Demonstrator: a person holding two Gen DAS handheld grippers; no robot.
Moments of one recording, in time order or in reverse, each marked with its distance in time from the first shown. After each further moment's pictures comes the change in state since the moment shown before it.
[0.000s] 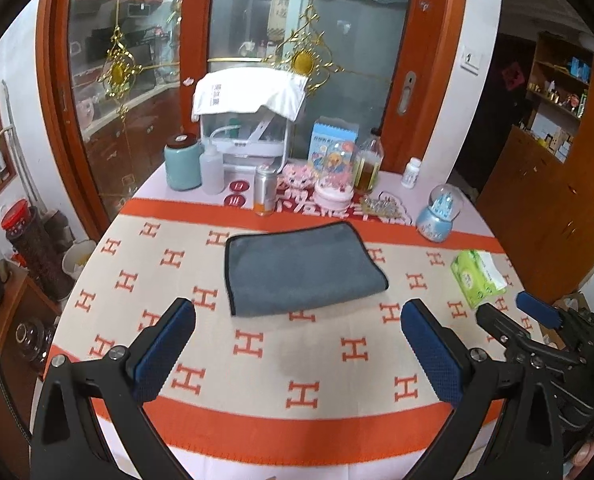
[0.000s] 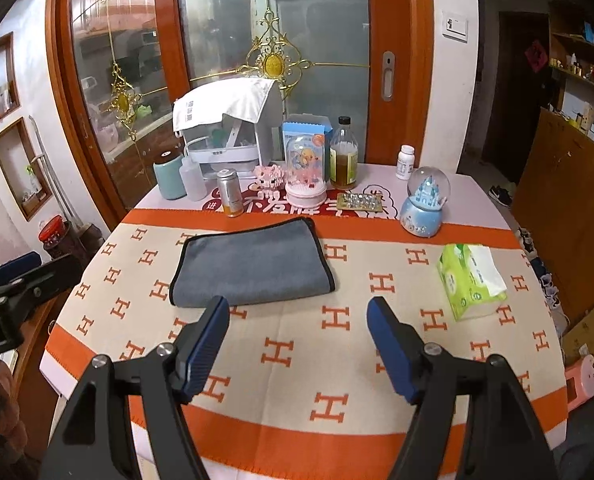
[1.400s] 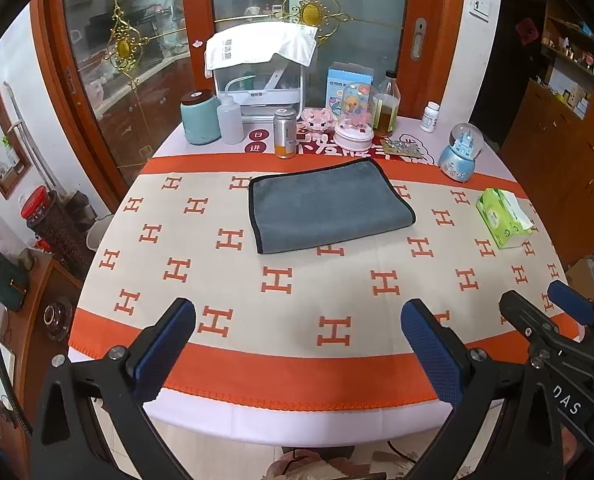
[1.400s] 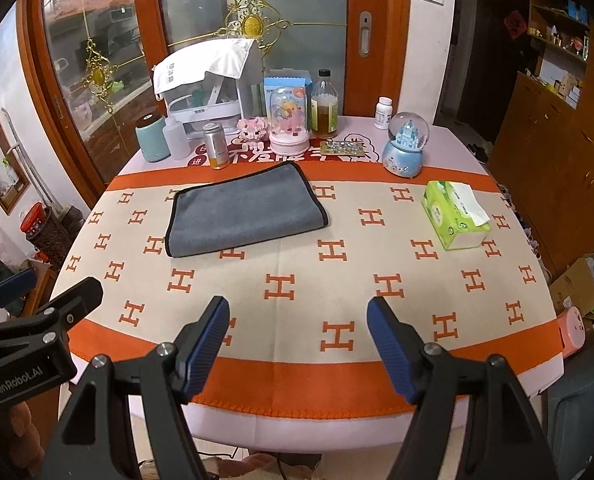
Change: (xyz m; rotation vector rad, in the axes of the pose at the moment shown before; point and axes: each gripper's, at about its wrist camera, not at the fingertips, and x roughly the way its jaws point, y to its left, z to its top) left arm 0.001 -0.001 -0.045 0.058 0.143 0.091; right arm -0.013 0.028 -0.039 0.061 0.133 -0.083
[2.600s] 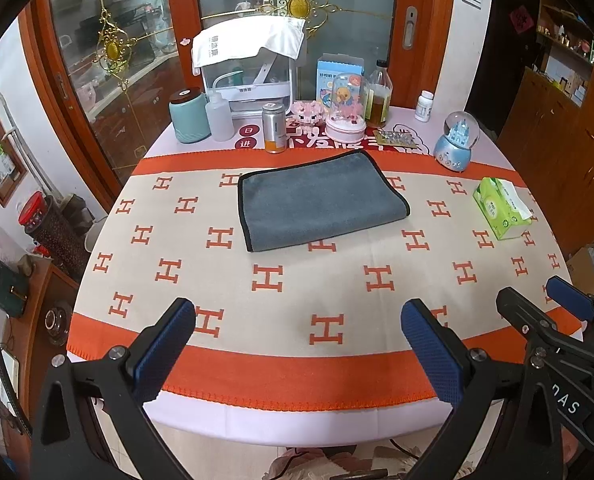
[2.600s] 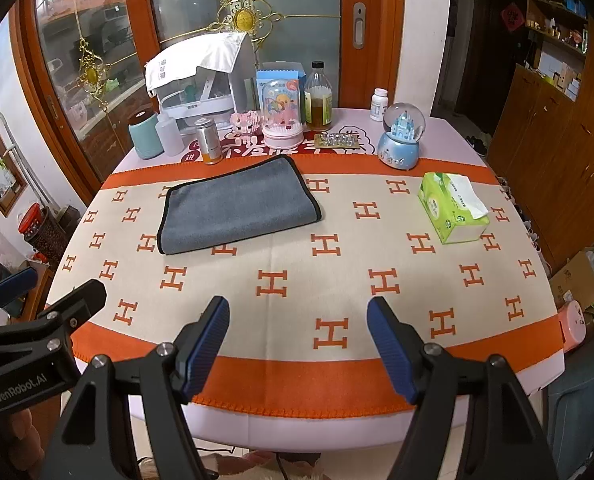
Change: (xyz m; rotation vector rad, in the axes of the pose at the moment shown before) left arm 0.008 -0.013 0.002 0.027 0.018 -0.006; right arm 0.005 -0.007 -0.002 0.013 0.018 -0.004
